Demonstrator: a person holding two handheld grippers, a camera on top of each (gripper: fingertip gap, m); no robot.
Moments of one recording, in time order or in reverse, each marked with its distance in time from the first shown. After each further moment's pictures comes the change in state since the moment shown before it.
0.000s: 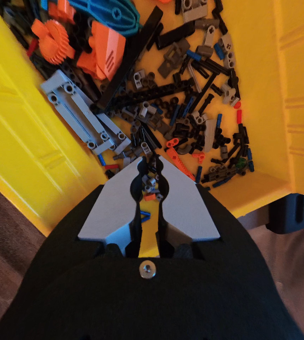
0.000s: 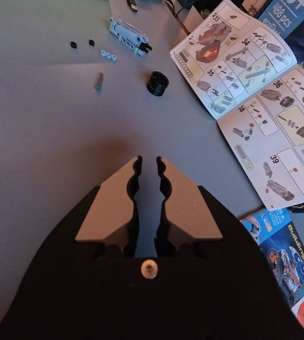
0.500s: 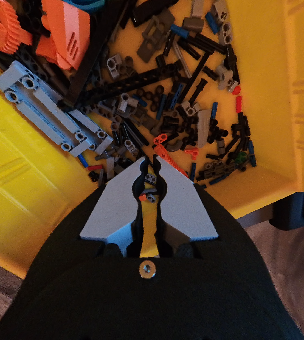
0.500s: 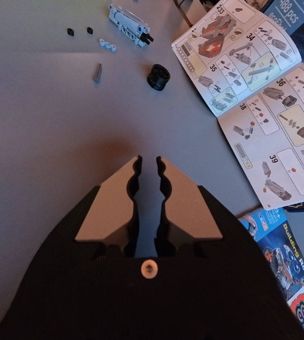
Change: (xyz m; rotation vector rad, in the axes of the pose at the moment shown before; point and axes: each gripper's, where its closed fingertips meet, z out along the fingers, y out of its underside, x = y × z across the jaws) left arm 0.015 0.010 0.016 -0.081 -0.017 0.053; right arm 0.000 0.005 0.003 -0.031 0.006 -0.031
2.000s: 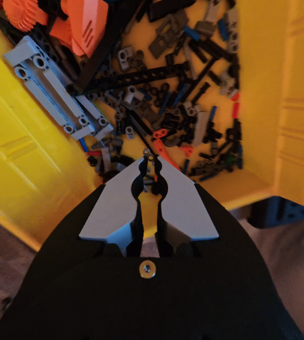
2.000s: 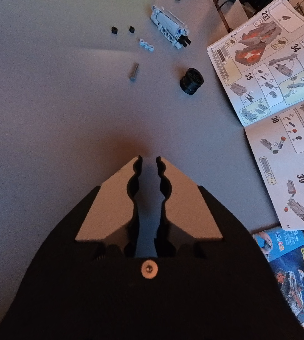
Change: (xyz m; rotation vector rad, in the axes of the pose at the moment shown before) left arm 0.001 0.002 -0.012 -0.053 -0.024 -0.121; right arm -0.029 -0.002 -0.005 -0.010 -0.138 -0.077
